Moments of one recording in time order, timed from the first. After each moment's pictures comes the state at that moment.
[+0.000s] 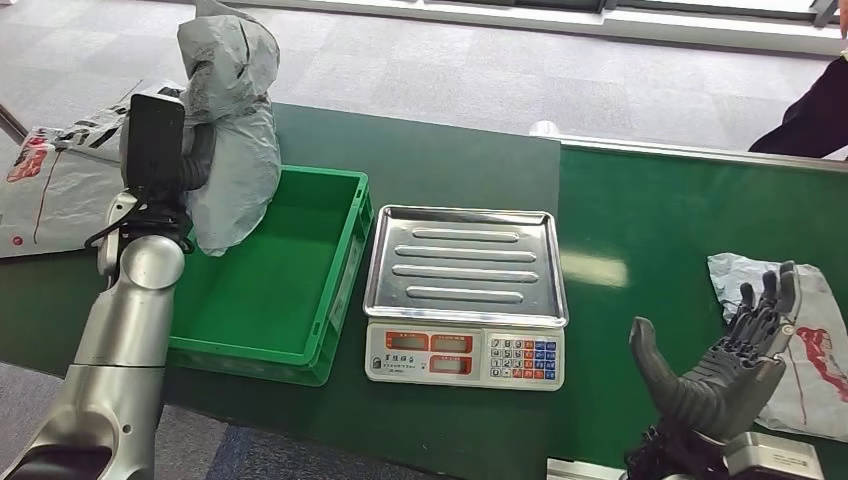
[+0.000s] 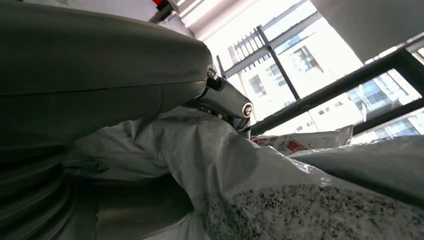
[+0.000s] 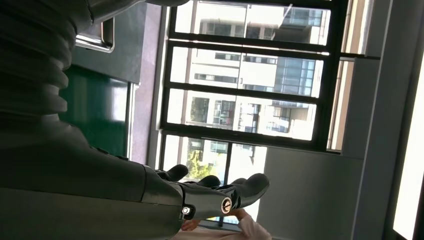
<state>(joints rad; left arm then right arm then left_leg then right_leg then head) -0.70 0.01 -0.06 -1.19 -0.62 0.35 -0.04 0.24 0.17 -0.05 -1.96 0.19 -0.43 -0.65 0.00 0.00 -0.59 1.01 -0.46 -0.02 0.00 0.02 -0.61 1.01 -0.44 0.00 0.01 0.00</state>
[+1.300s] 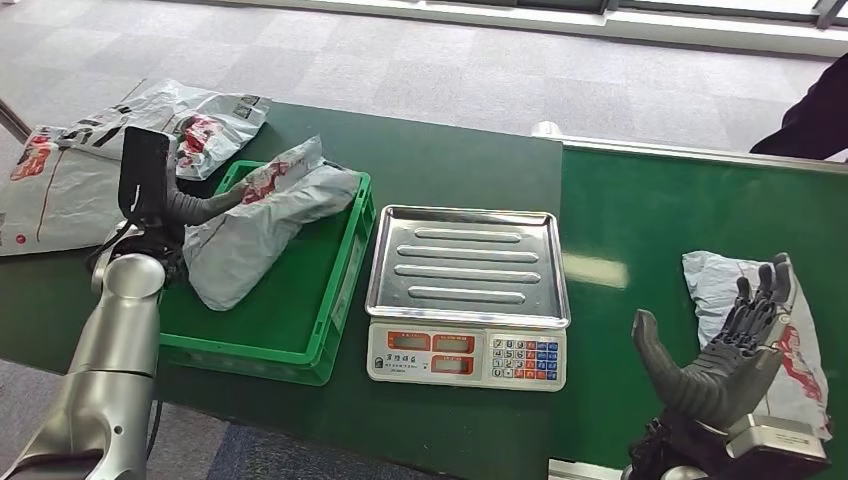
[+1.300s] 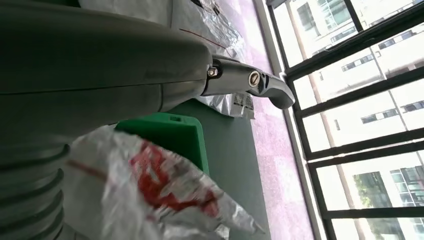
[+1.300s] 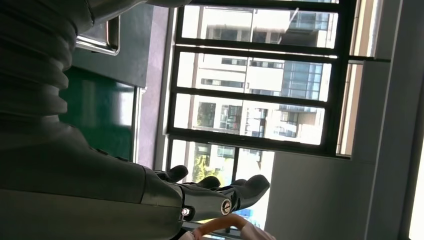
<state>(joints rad) -0.67 0.03 0.06 -1.04 -0.40 0.11 -0.14 0.21 0.16 -0.09 -1.94 0.17 -0.40 -0.61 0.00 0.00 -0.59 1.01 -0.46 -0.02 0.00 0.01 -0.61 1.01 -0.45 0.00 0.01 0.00</state>
